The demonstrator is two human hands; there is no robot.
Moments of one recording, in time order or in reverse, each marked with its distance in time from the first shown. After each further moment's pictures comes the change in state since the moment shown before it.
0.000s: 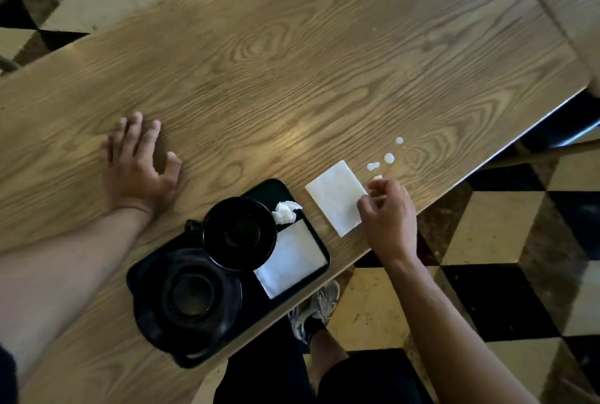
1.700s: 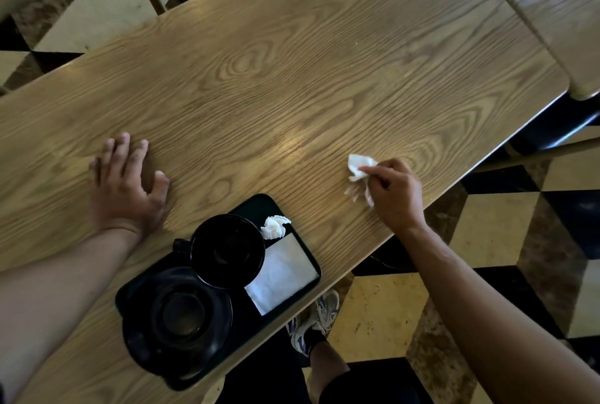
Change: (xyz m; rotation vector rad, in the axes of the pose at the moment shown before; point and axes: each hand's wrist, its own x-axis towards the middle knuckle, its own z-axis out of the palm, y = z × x) left_hand 0.000 -0.001 -0.001 -0.008 -0.022 -0.009; right_hand 0.075 0.025 -0.010 0.055 0.059 -0.407
